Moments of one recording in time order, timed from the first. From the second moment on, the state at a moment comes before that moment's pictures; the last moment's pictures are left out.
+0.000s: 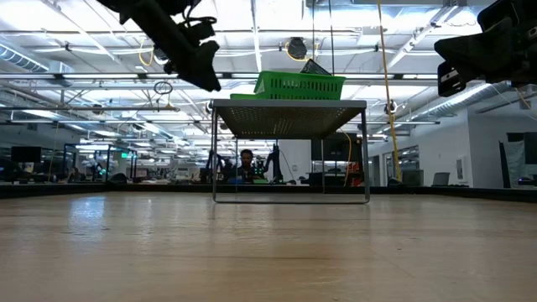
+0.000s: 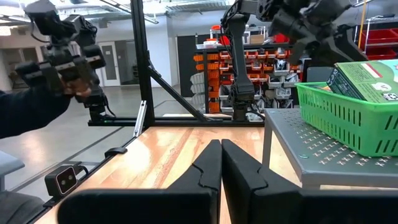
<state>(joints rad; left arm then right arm) 0.43 1.28 1.02 -0.29 -0.31 0.05 0.01 0.01 0.02 0.13 -0.16 0.07</state>
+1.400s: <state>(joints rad) 0.55 1.41 0.80 0.13 -0.10 0.18 0.01 0.01 0.02 0.13 -0.16 0.07</state>
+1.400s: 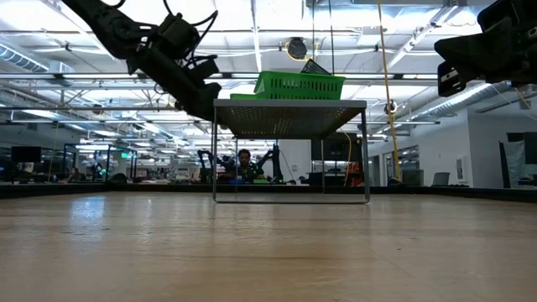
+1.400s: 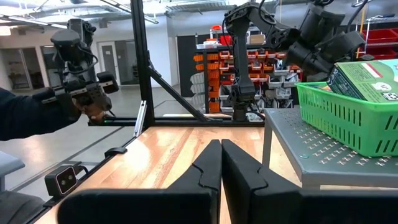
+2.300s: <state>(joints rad) 0.54 1.34 0.80 0.12 -0.08 0.15 0.01 0.01 0.02 0.13 -0.16 0.07</state>
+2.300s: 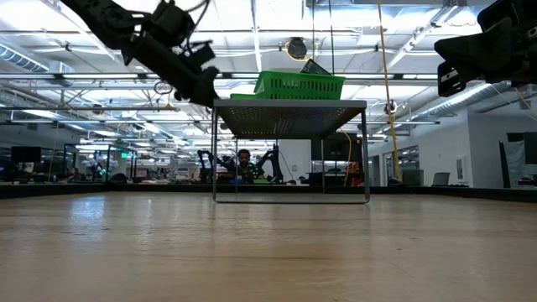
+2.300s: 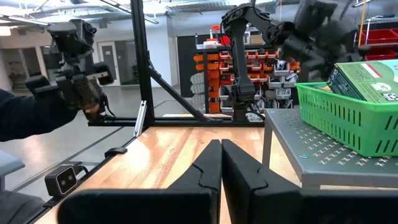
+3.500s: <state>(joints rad) 0.49 1.44 0.88 0.52 -0.04 0.07 0.01 0.01 0.02 0.13 -0.16 0.07</state>
